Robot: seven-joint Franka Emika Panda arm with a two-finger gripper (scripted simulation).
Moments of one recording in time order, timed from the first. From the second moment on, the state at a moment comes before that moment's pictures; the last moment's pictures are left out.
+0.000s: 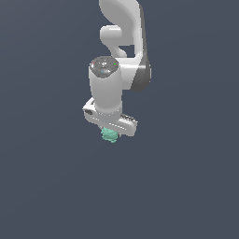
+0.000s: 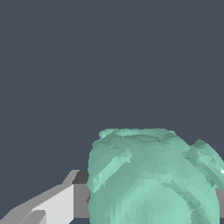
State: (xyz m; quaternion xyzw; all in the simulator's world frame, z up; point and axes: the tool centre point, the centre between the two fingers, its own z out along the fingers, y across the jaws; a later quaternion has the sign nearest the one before) arm 0.023 -0.036 0.176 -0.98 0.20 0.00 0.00
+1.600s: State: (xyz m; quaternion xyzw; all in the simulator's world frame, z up) arm 0.041 -0.202 0.439 -0.98 0.20 0.00 0.00
